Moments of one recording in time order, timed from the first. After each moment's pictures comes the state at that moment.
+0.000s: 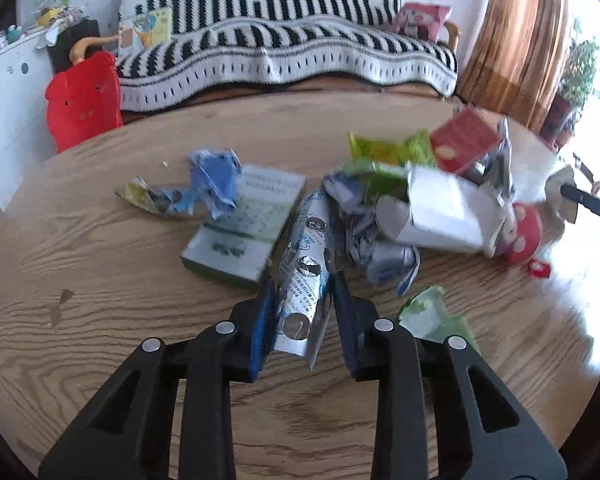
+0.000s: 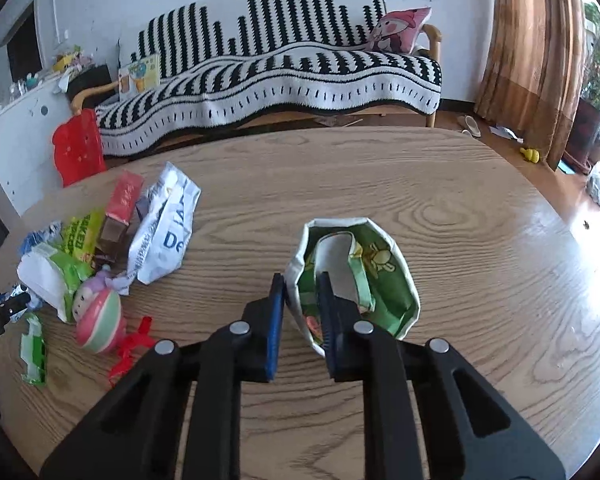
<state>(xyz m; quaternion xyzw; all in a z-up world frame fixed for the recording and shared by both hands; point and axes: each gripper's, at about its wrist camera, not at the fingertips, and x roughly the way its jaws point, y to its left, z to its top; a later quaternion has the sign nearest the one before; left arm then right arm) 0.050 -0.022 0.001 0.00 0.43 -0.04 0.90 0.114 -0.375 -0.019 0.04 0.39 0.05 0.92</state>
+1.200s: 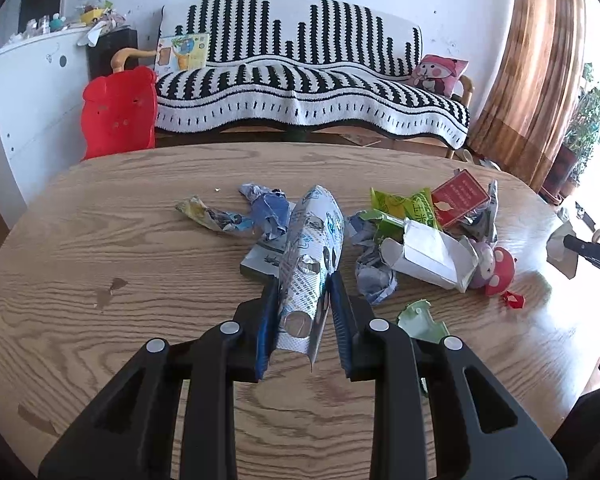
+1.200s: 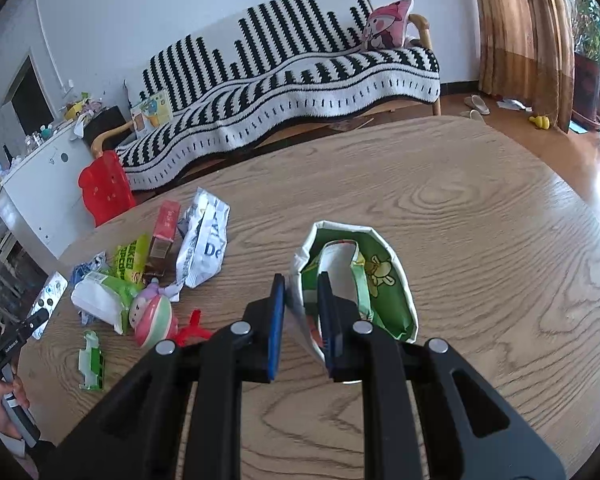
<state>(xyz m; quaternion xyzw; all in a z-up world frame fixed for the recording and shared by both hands) 0.013 0.009 0.033 -0.04 0.37 -0.01 0.93 0.075 -0.395 0.004 0.13 0.37 0.08 0.92</state>
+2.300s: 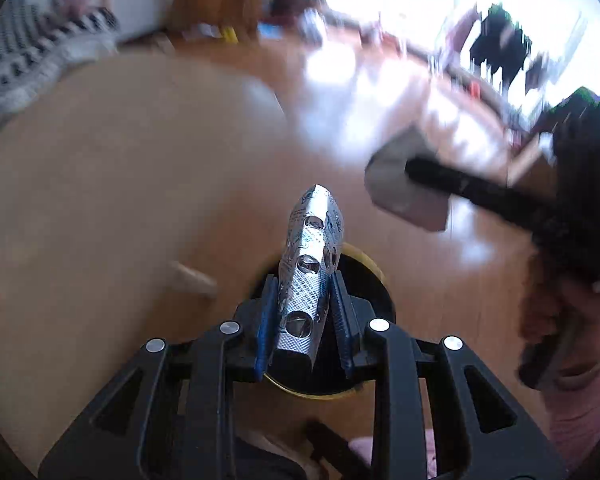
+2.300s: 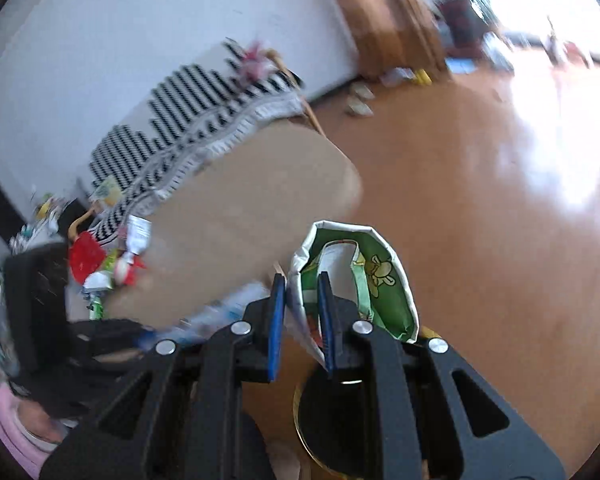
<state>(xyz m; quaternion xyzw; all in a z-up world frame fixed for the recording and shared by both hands) -0.139 -0.490 -0.024 0.16 0.50 -0.45 0.72 -0.257 -0.642 -0.014 0.29 0.34 -0.05 0.89</state>
